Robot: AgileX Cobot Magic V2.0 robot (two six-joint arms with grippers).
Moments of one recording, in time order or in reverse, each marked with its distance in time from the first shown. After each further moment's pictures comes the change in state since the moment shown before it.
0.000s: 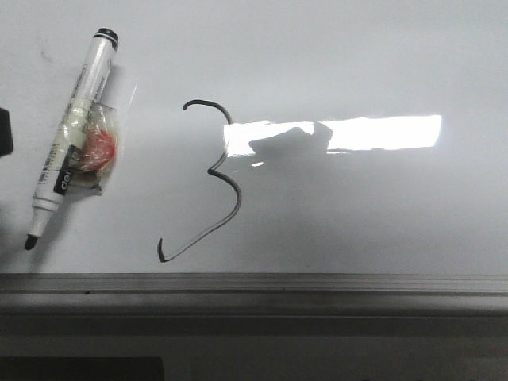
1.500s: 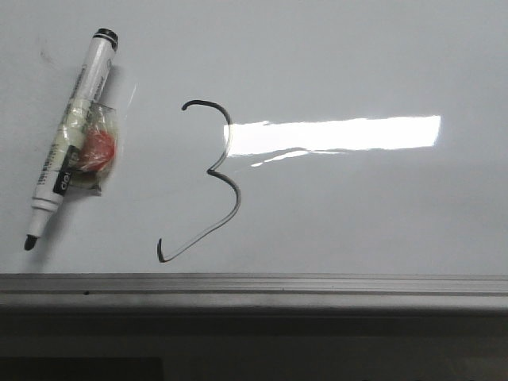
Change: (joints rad) left arm 0.000 -0.443 0.003 0.351 0.289 0.057; right arm 0.000 -1.032 0.844 -0.053 -0.336 0.012
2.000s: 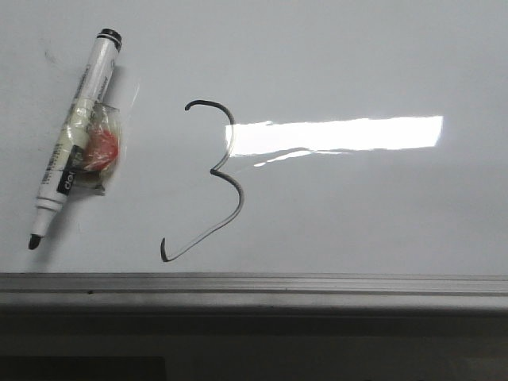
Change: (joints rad) left arm 0.133 0.000 0.004 0.254 0.008 -0.014; right arm 0.000 0.000 0.000 0.000 0.000 0.000
